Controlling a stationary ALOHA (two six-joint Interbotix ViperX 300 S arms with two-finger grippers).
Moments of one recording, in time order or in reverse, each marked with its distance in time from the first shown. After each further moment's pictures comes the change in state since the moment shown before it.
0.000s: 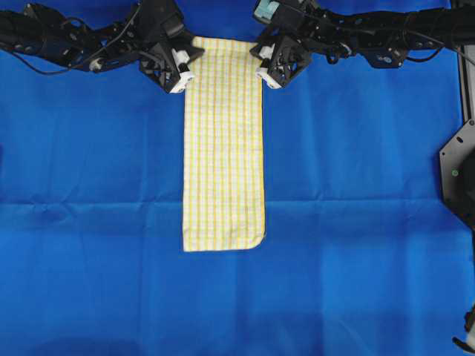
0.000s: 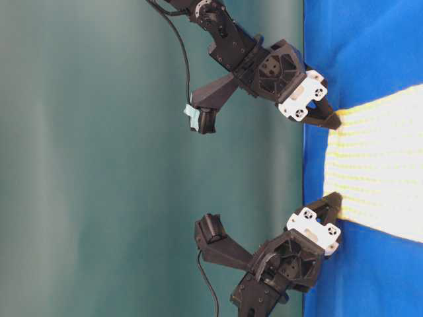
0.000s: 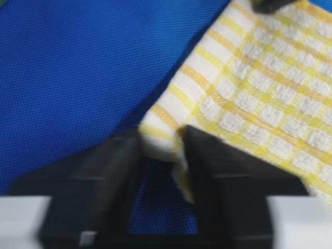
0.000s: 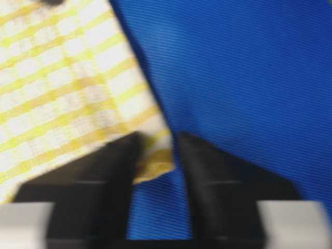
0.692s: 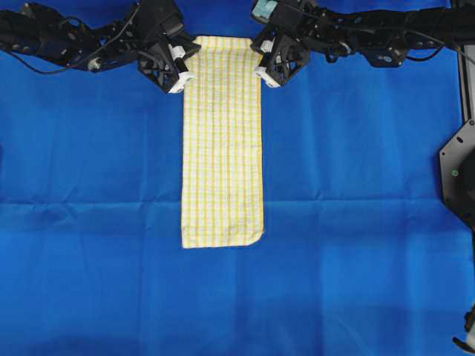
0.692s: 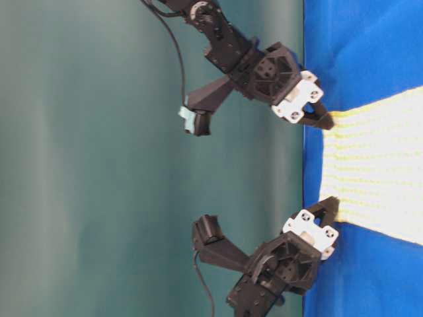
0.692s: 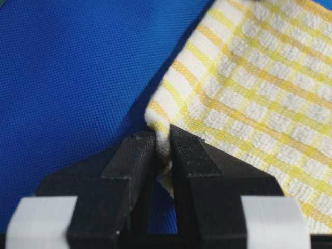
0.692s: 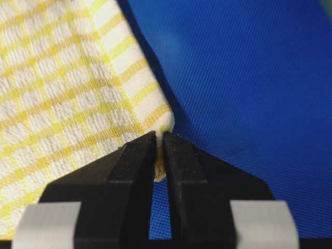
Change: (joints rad) left arm -0.008 -0.034 0.011 0.003 0.029 0.000; right arm 0.000 -0.031 -0.009 0.000 0.012 -0.003
